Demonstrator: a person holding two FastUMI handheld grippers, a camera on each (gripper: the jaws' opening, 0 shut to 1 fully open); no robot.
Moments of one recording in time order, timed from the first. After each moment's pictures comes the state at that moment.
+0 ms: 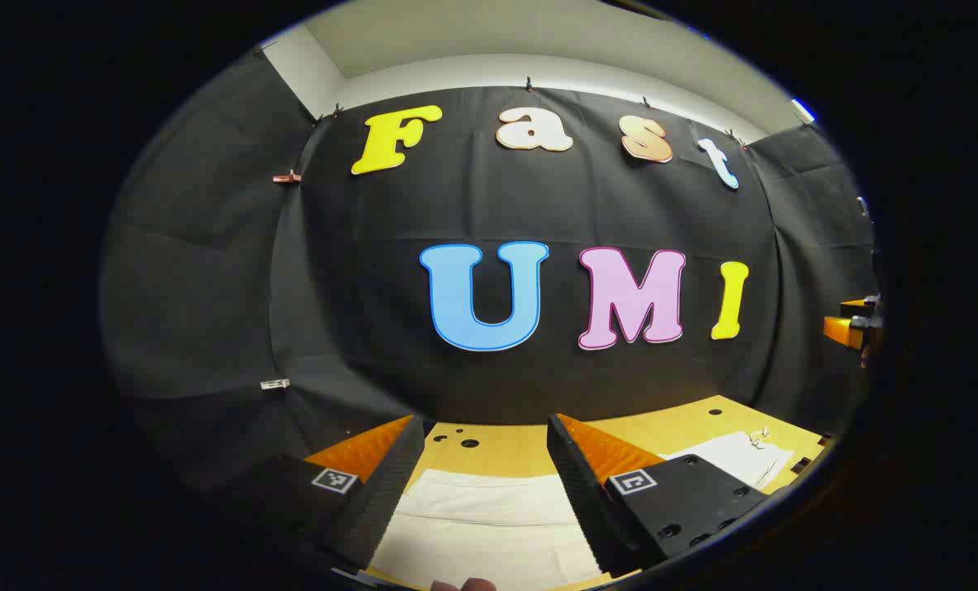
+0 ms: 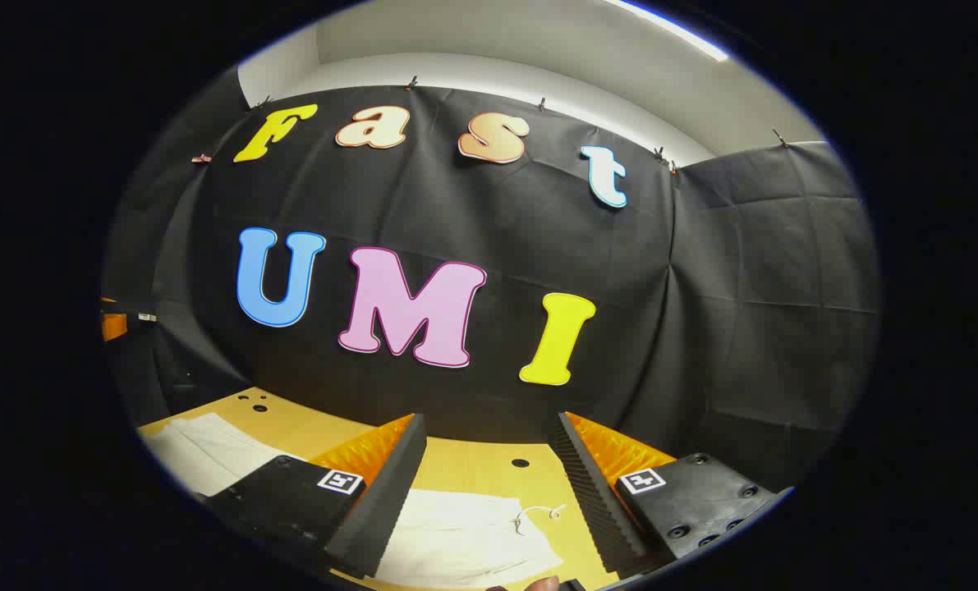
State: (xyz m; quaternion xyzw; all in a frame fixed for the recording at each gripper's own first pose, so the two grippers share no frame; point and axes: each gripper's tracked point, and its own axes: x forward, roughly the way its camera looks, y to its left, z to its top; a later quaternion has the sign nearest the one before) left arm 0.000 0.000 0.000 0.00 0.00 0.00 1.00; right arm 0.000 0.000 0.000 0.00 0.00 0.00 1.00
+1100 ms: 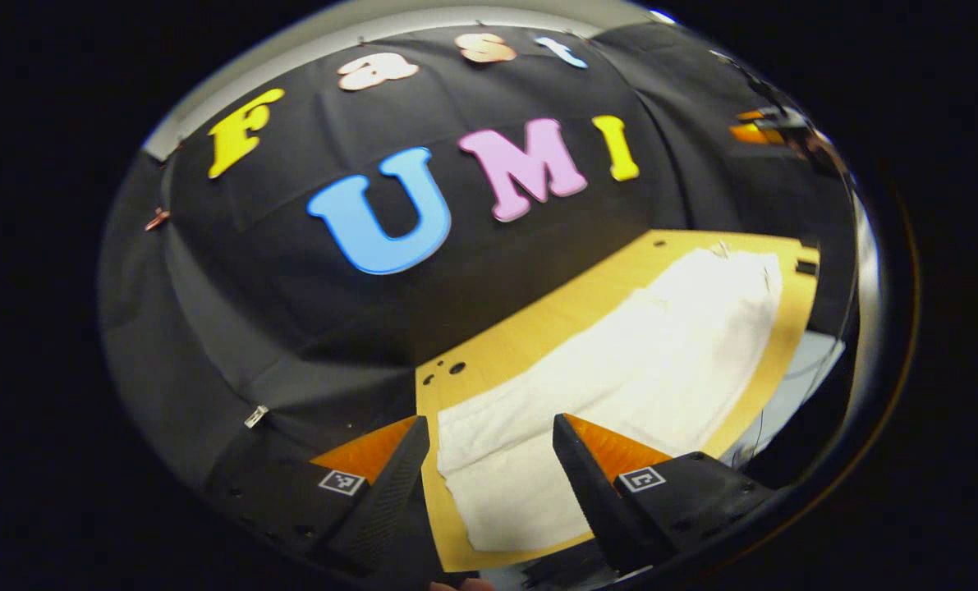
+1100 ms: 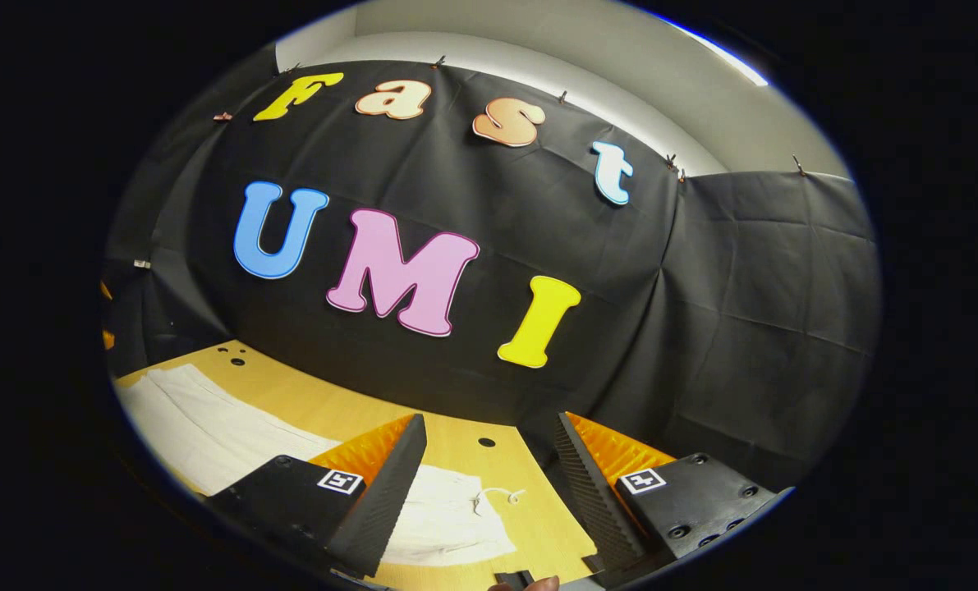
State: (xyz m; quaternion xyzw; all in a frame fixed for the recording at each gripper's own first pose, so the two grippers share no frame) left arm -0.013 0.041 -0.170 0.27 0.15 -0.18 0.94; right arm -0.024 -0.024 -0.032 -0.07 0.04 -0.02 1.00
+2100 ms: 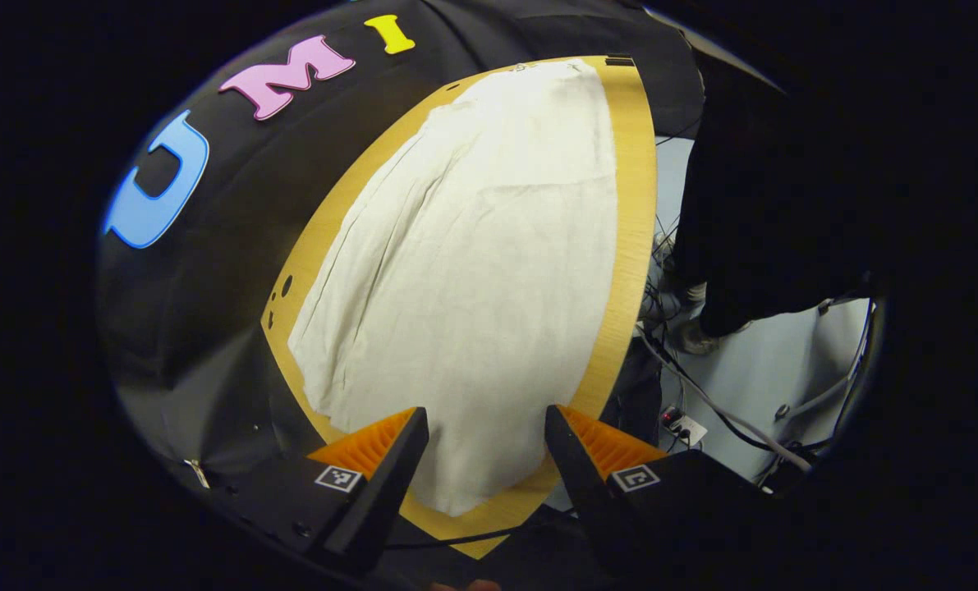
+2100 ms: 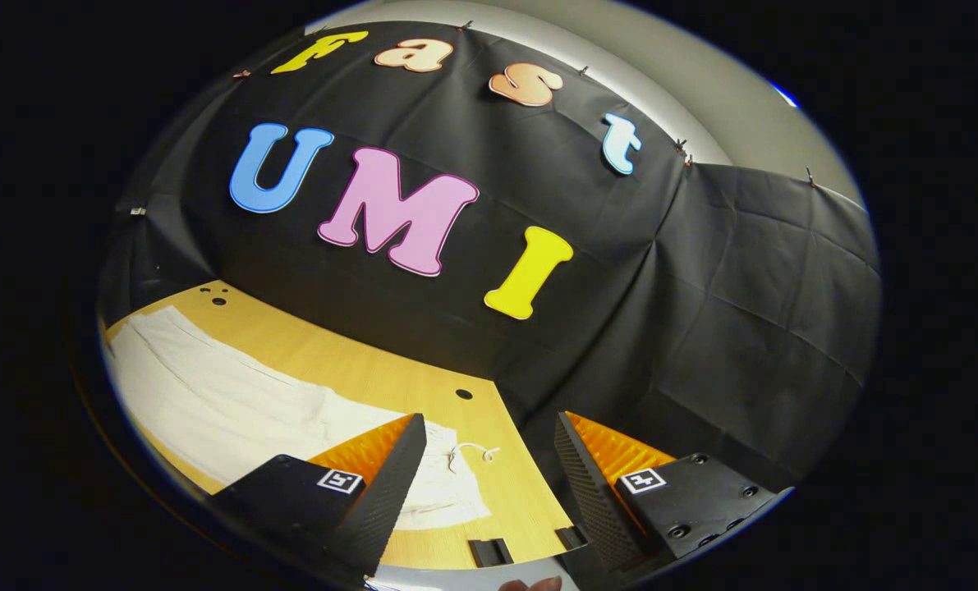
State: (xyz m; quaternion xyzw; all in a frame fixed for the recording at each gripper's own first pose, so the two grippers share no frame) left arm -0.015 0.102 -0.388 0.47 0.33 -0.36 0.73; right arm -0.042 -0.032 -0.090 -0.12 0.13 -0.05 0.98
